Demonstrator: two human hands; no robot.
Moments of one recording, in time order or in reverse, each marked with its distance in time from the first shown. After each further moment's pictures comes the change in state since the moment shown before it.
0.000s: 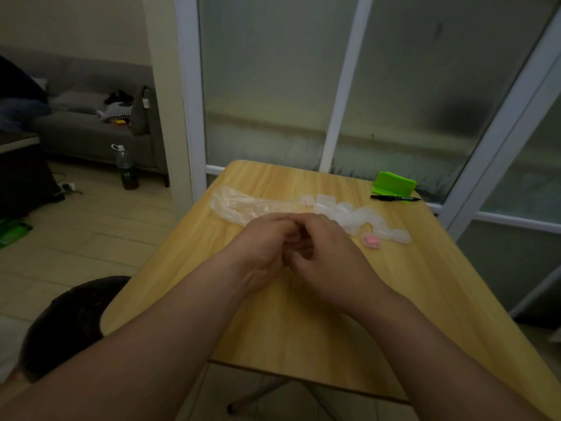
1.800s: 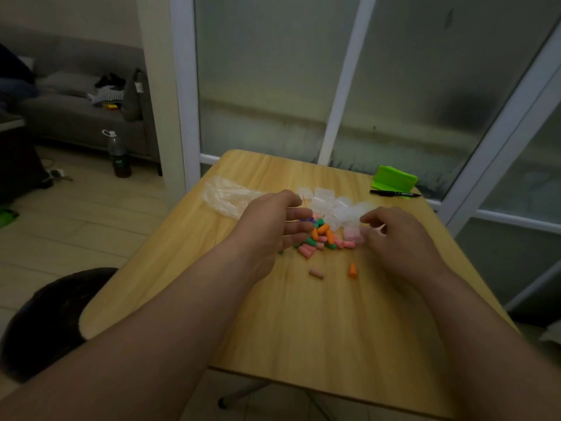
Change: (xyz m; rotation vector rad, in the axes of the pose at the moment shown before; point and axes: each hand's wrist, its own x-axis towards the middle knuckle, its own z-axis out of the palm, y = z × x) left_hand 0.021 0.008 0.012 -0.003 0.239 -0.029; right_hand 0.010 0.118 -0.054 -0.278 0.119 0.264
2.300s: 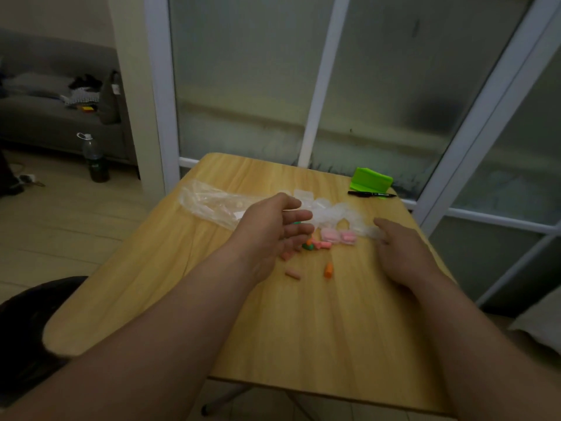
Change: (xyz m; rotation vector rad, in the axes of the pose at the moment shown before) left_hand 0.003 -0.011 0.028 -0.085 -0.064 -0.025; right_hand -0.004 0.065 -0.003 -0.069 -0.125 0.283
